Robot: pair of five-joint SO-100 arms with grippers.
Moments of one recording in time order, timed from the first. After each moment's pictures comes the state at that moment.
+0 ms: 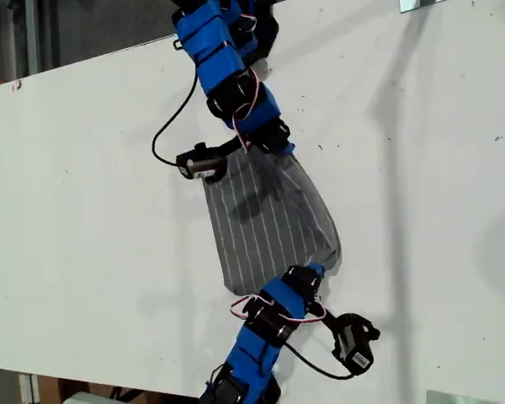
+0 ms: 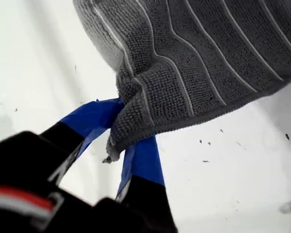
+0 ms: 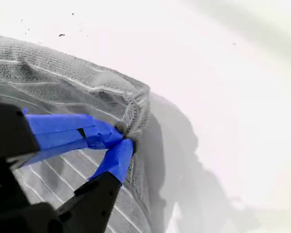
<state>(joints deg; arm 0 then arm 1) 24.5 66.3 50.8 85.2 -99.1 -21.8 94.7 86.6 82.5 75.8</state>
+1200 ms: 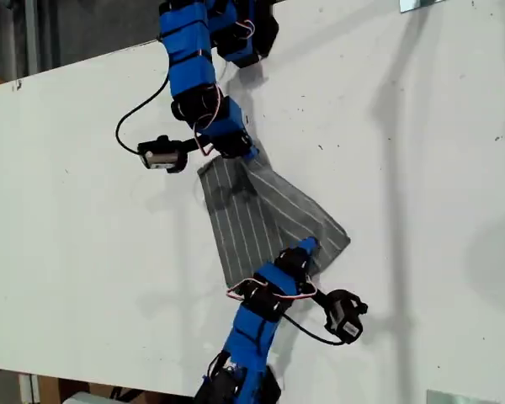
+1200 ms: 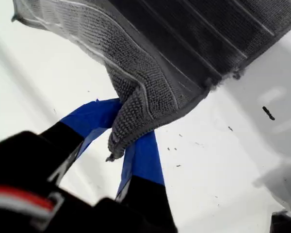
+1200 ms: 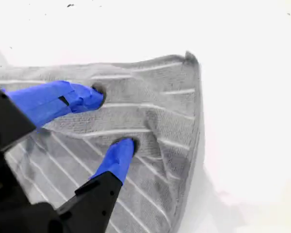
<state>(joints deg) 19.7 62.8 57.1 77.0 -97.3 -7.8 99.8 92.8 84.2 75.5</state>
